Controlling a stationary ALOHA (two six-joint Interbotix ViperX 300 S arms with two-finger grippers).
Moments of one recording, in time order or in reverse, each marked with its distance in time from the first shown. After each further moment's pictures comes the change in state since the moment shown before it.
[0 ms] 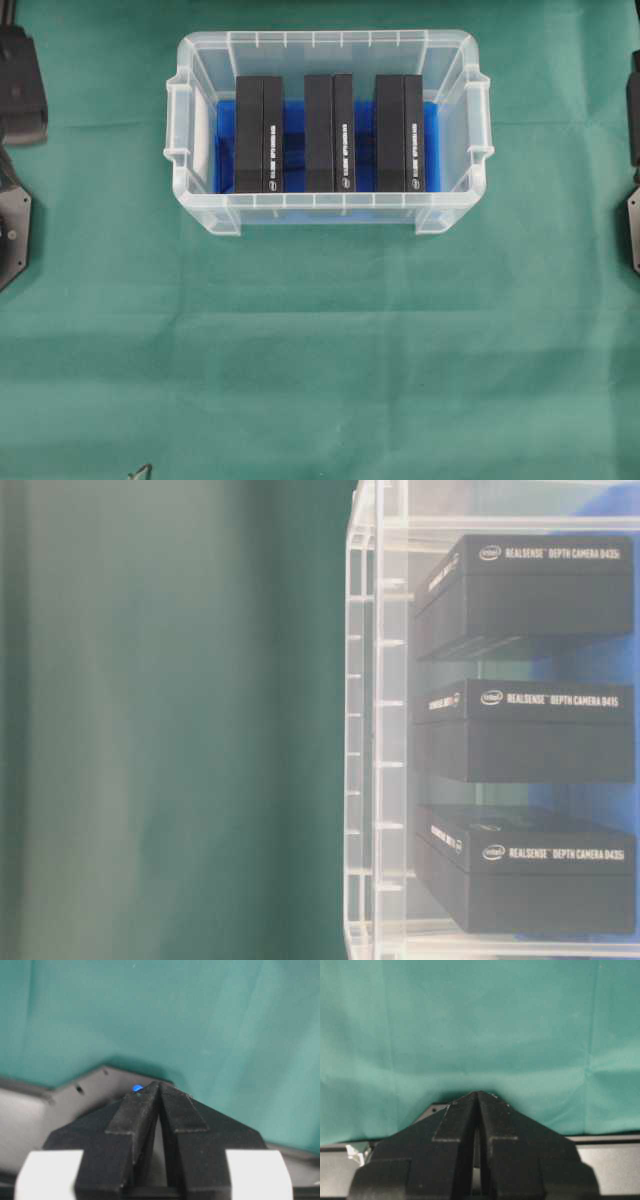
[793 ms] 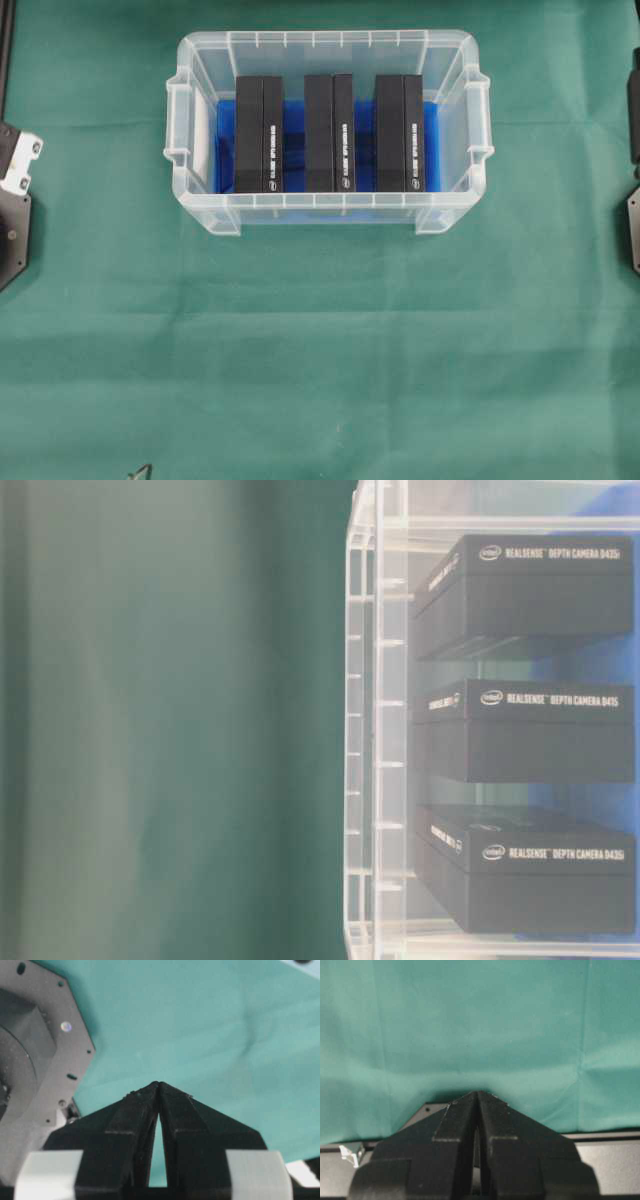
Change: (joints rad) left arm 0.074 0.009 -0.008 0.028 0.037 -0.888; right arm 0.000 -0.002 0.002 -0.015 0.002 0.003
